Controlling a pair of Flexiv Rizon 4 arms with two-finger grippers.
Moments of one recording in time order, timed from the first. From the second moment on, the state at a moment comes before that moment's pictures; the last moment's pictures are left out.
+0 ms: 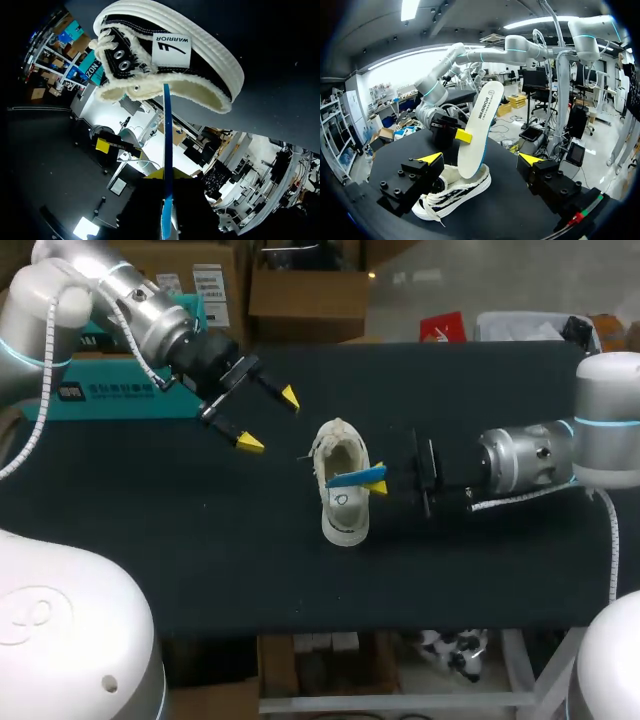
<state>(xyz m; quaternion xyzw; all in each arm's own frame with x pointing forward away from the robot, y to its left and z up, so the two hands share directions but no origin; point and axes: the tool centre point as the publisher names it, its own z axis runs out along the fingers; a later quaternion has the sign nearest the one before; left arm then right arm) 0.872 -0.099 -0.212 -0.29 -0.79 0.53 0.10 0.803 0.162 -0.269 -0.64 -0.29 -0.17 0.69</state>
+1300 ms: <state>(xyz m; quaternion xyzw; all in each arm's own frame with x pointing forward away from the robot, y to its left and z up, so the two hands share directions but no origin) 0.840 -0.151 -0.262 -0.25 -0.81 0.52 -0.08 0.801 0.182 -0.282 -0.65 -0.23 -0.25 0.68</state>
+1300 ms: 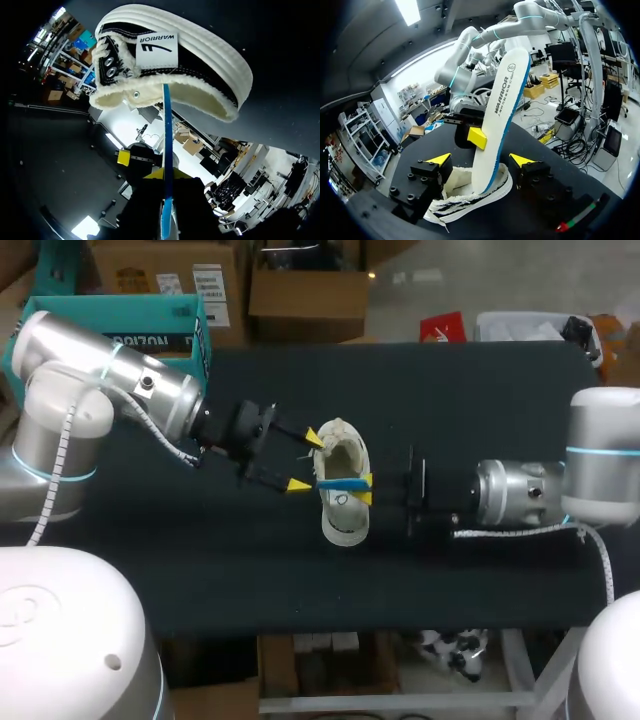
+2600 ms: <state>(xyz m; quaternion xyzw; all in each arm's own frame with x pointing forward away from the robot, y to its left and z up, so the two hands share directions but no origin) 0.852 -0.181 -0.303 -0.35 -0.80 0.48 -0.08 0.798 0.184 -0.290 -0.69 -0.24 -0.26 0.63</state>
